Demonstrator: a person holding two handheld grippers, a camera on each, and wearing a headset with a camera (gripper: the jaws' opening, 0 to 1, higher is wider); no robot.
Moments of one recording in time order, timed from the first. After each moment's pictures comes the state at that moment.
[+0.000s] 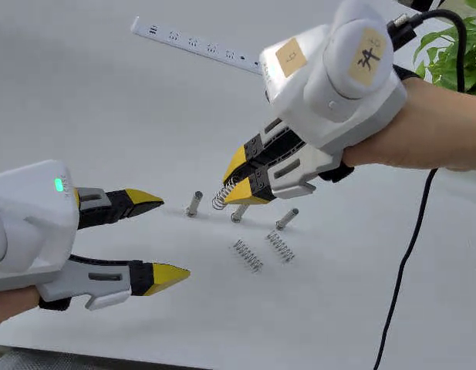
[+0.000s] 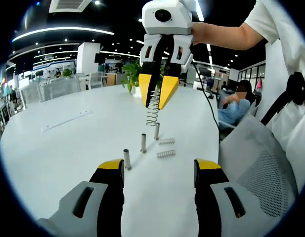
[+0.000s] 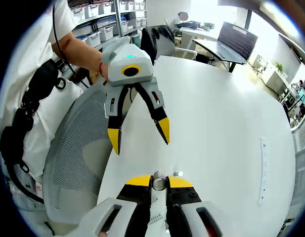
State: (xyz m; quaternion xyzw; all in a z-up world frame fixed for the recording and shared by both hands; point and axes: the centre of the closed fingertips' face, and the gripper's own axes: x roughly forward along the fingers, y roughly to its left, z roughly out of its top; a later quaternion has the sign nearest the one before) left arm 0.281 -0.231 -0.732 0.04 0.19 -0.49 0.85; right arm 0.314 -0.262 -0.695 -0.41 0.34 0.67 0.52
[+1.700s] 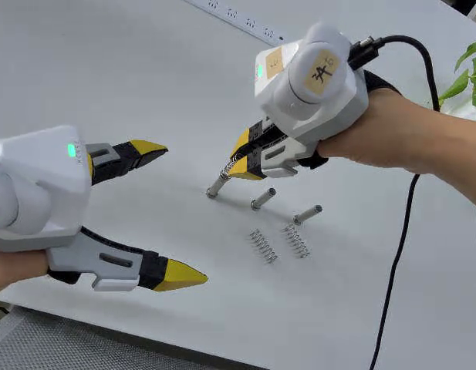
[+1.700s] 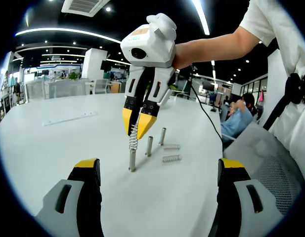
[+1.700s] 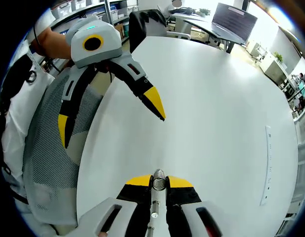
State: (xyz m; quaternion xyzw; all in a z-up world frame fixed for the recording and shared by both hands) left arm 0.292 -0.227 -0.743 -0.02 0.15 -0.48 0.86; right arm 0.353 -0.247 -0.763 -0.44 0.37 0.64 0.51
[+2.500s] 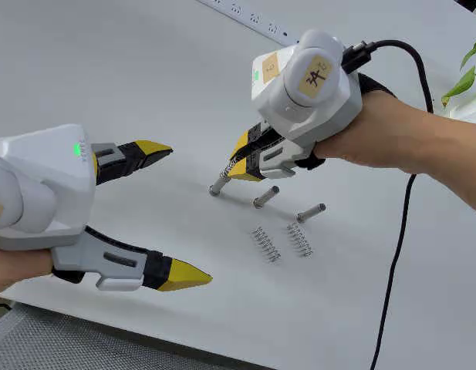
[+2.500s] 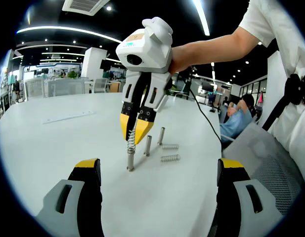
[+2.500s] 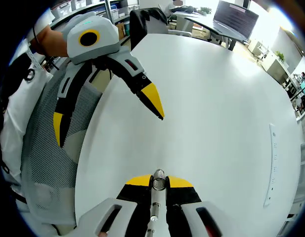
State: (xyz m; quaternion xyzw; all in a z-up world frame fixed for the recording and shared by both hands) left arm 0.291 -0.228 -0.745 -0.02 0.16 -0.49 0.86; right arm 0.354 -0.245 -0.777 -0.44 0.38 0.64 0.50
